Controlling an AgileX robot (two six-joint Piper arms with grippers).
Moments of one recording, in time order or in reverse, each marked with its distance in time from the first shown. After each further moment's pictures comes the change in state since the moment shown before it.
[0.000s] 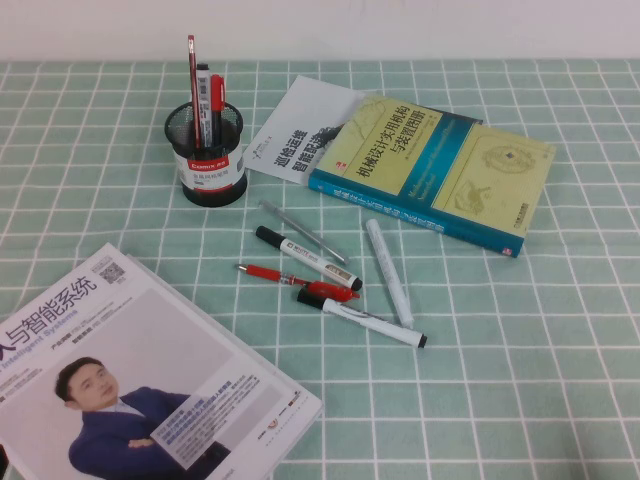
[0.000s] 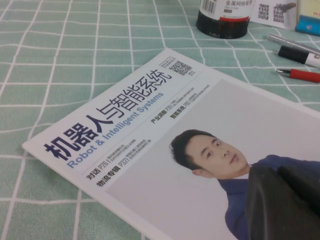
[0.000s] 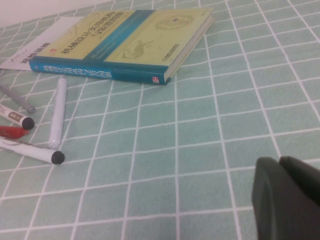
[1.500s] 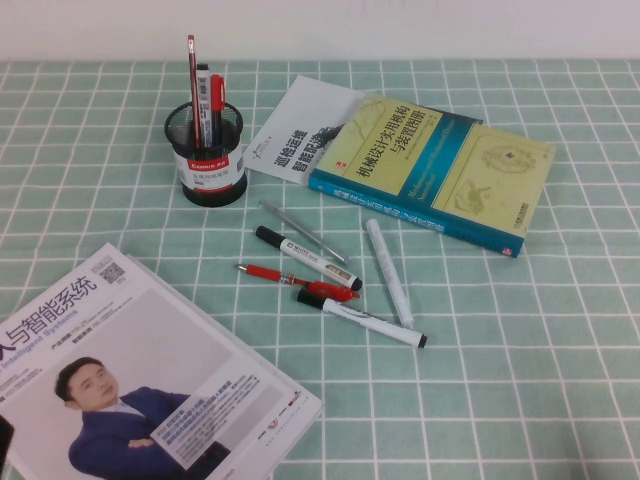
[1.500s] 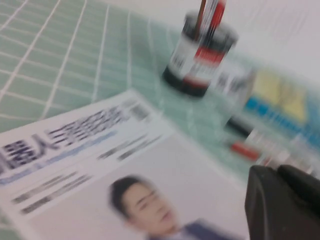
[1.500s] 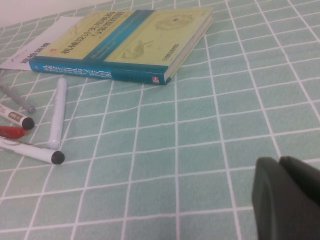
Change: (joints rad) right arm 0.000 0.000 0.000 0.000 0.000 0.000; left arm 0.000 0.000 0.004 -0.285 -0.138 -0.023
